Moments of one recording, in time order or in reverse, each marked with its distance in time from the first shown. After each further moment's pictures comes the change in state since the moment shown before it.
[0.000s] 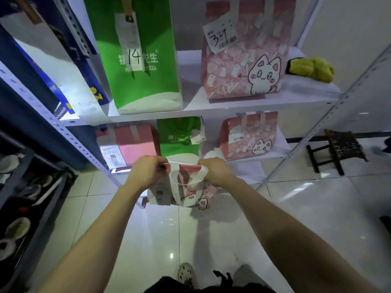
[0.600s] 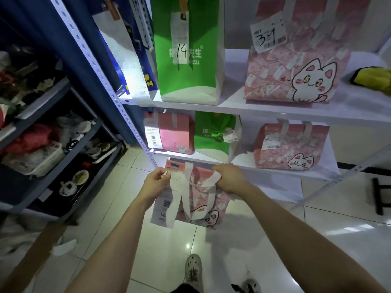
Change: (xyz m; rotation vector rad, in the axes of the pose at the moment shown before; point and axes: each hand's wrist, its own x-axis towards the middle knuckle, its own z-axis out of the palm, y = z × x) left_hand -0.118 0.003 0.044 -0.978 0.186 -0.740; right_hand -0.009 -0.003 0.012 0.056 -0.147 -0.217
